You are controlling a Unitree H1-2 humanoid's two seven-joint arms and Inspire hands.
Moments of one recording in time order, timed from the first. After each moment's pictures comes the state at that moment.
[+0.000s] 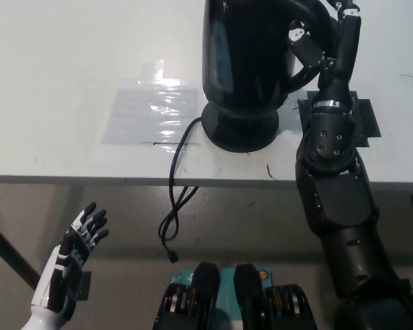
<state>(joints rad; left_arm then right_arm) 0.07 0.17 0.05 -0.12 -0.15 -0.14 -0.17 -0.89 0.07 -0.10 0.55 -0.17 -0.14 -0.47</state>
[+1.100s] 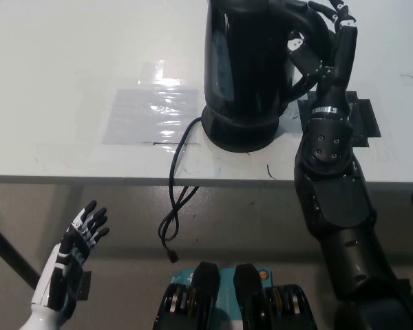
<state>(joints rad) 0.06 0.17 0.05 -0.12 -0.15 -0.14 -0.17 -0.89 0.07 -0.11 0.60 -0.16 -0.14 -0.48</state>
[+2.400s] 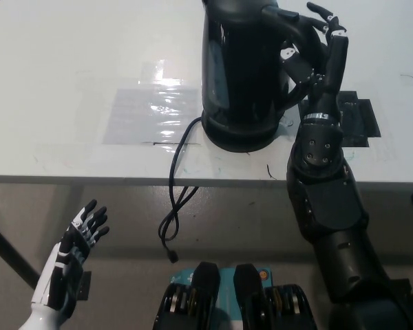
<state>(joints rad) 0.06 0.17 0.05 -0.12 -0.15 -0.14 -0.17 -0.89 0.09 -0.11 0.64 -0.17 -0.14 -0.50</state>
